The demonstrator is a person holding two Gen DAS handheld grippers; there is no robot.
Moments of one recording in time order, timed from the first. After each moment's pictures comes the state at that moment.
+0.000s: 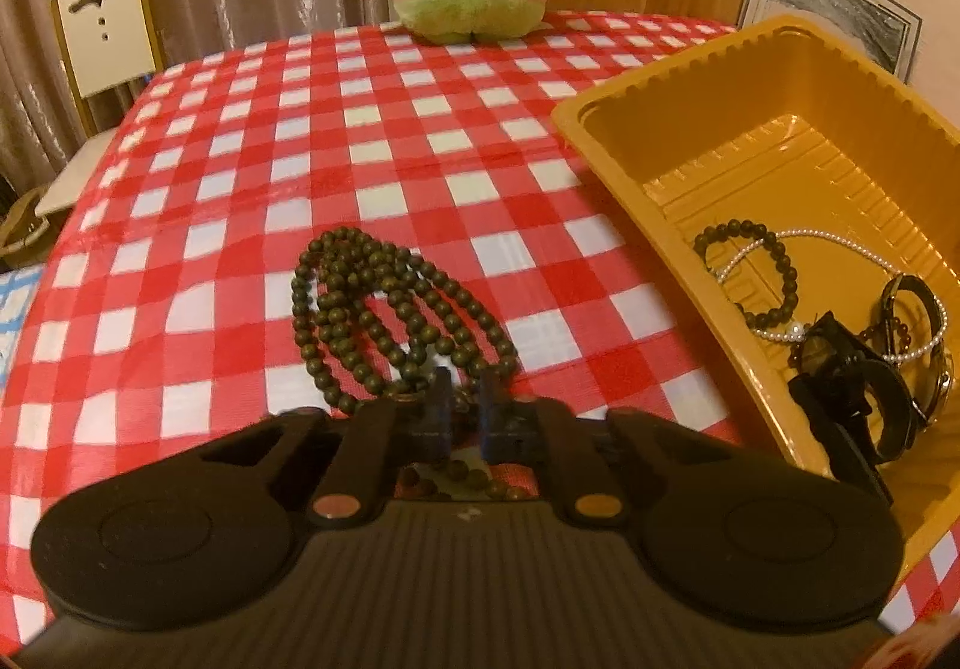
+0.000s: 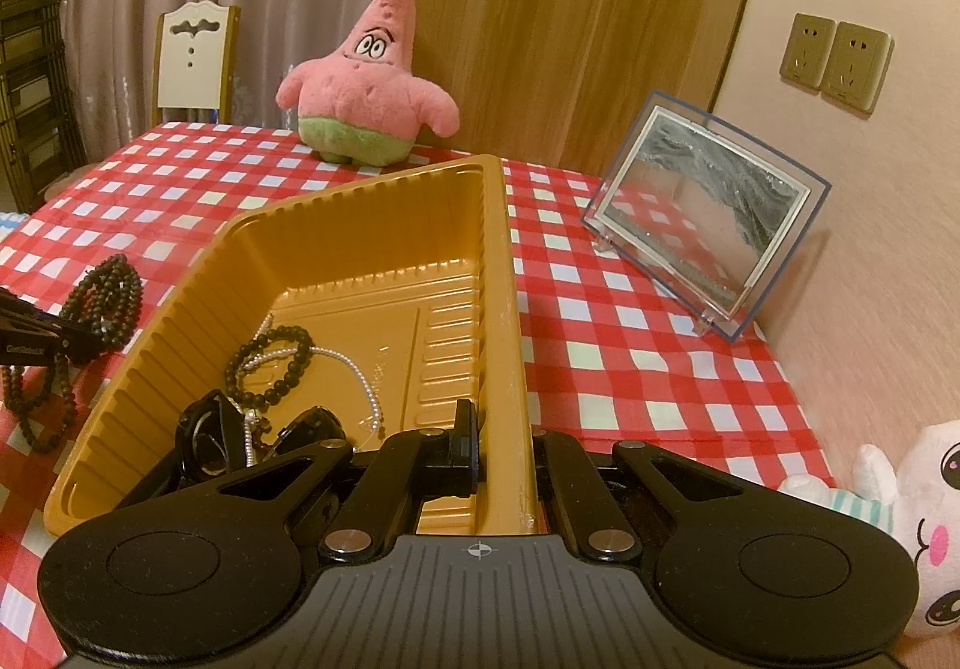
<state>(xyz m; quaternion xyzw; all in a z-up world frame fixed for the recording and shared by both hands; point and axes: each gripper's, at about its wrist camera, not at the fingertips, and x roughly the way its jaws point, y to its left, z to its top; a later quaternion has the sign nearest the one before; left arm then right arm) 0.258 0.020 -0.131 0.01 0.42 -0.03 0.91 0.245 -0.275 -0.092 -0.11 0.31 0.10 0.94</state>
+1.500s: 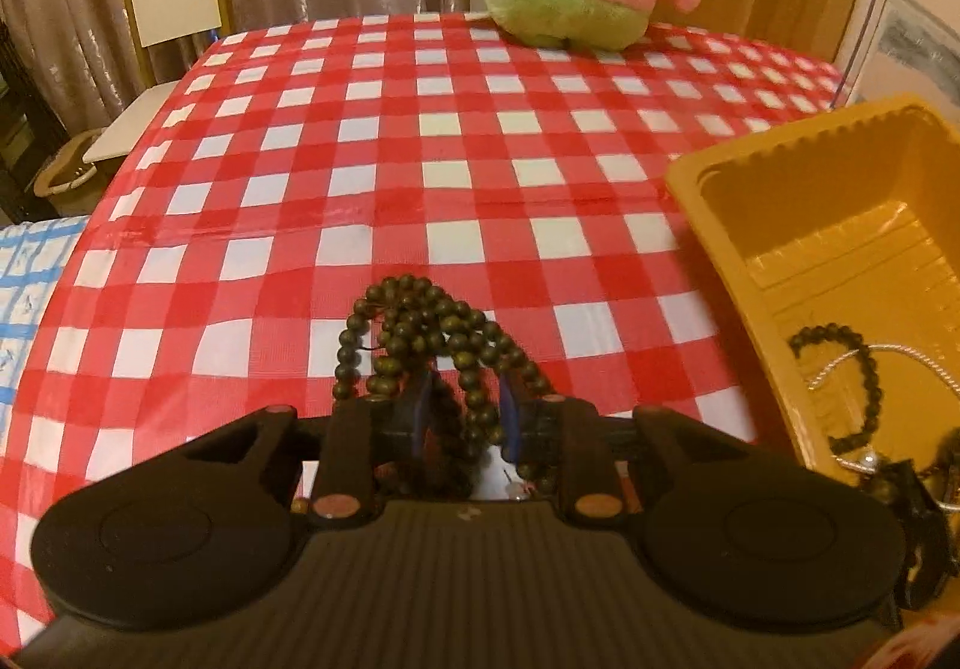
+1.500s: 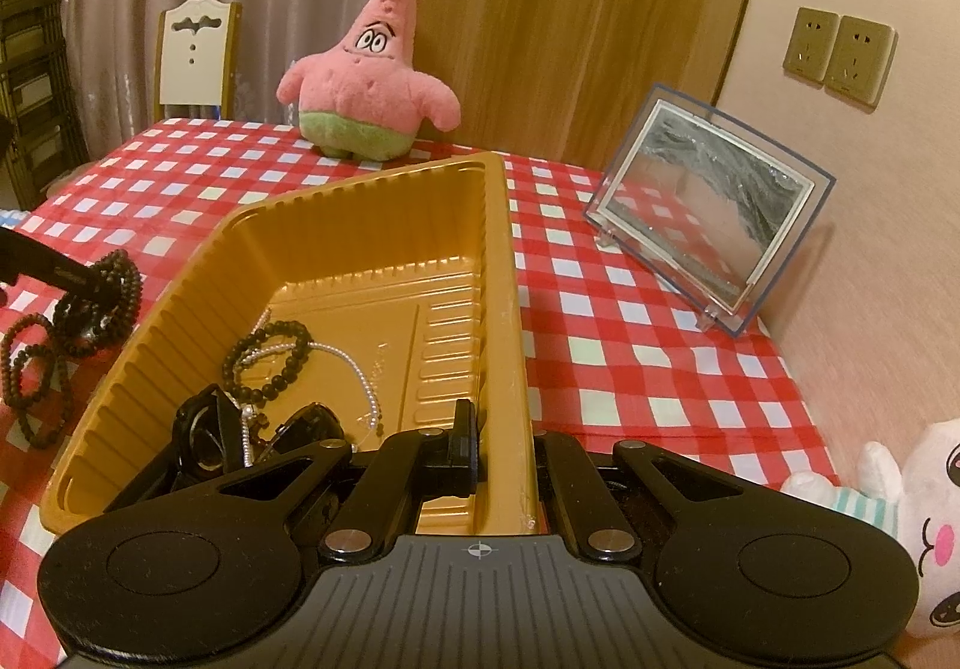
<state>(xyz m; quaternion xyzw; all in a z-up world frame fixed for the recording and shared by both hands) 0.313 0.034 -0.134 -0.03 0.44 0.05 0.89 0.248 -0.275 -0.094 -0.11 0.32 0.10 0.94</state>
